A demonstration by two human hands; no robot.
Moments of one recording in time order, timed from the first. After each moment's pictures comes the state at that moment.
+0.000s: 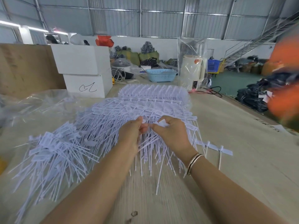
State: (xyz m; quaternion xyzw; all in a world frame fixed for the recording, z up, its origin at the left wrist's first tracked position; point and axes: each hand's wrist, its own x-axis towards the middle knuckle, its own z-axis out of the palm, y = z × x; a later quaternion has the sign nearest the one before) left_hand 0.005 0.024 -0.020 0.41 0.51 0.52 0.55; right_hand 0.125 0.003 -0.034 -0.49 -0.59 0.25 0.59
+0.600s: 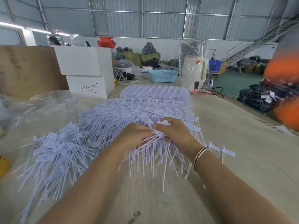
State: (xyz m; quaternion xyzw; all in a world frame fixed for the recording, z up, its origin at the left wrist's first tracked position) left_hand -0.021 0.023 -0.016 0.64 0.51 0.33 0.46; right_hand 0.135 0.009 -0.023 -0.51 -0.54 0.40 0.54
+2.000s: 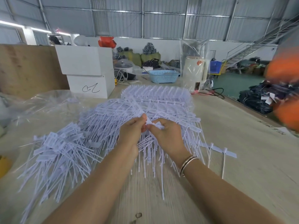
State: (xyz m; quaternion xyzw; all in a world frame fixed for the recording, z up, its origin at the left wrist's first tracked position) left_hand -0.006 0.023 -0.020 0.42 0.48 0.55 0.54; right_hand 0.102 0.004 -0.036 -0.50 -0.60 0.21 0.59
